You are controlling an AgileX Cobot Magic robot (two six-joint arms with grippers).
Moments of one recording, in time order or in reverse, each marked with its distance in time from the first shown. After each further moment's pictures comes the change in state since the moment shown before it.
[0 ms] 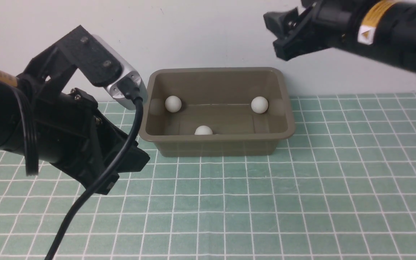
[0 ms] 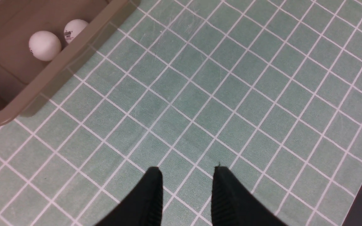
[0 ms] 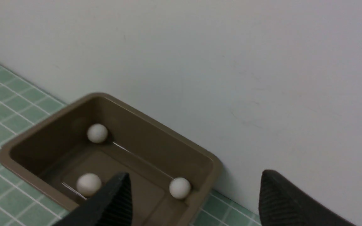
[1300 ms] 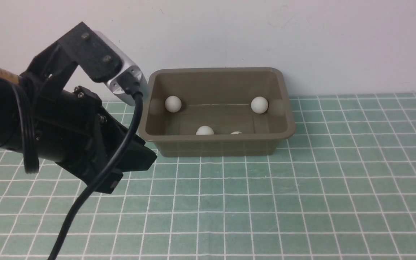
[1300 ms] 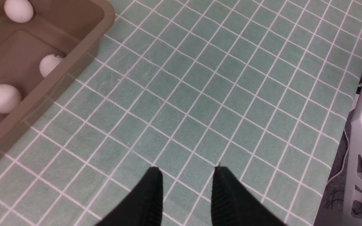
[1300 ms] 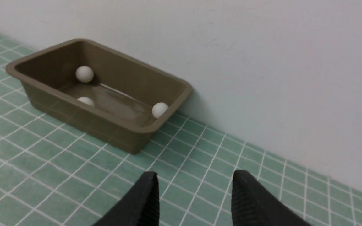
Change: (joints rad) right arm 0.000 -0.815 0.630 0.038 0.049 -0.008; left arm 0.000 0.000 0.000 -0.193 -0.002 0.116
